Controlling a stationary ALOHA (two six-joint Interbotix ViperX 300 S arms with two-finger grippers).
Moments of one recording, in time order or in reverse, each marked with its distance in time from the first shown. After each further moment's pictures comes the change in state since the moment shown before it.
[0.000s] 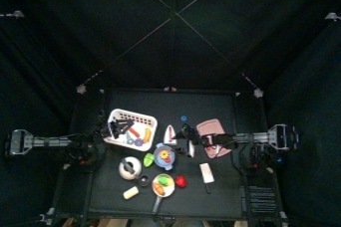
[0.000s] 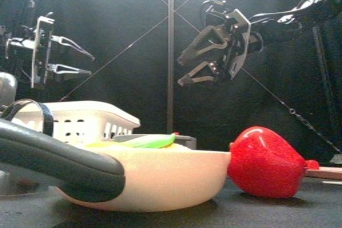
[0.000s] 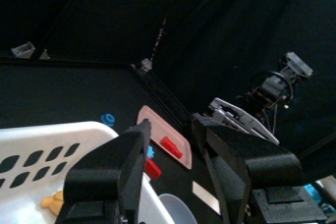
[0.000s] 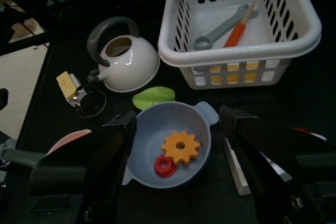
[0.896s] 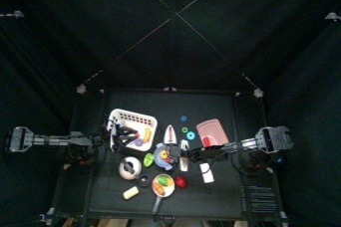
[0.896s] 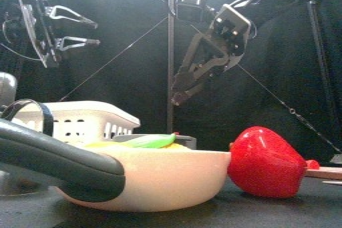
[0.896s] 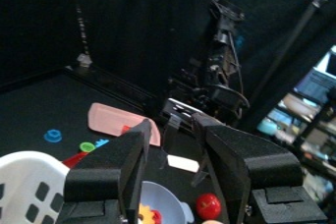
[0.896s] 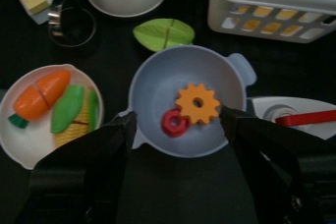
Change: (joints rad) left arm -0.104 0.000 -0.052 0.416 0.015 0.000; right arm 0.262 0.153 -0.212 -0.077 0.492 -0.005
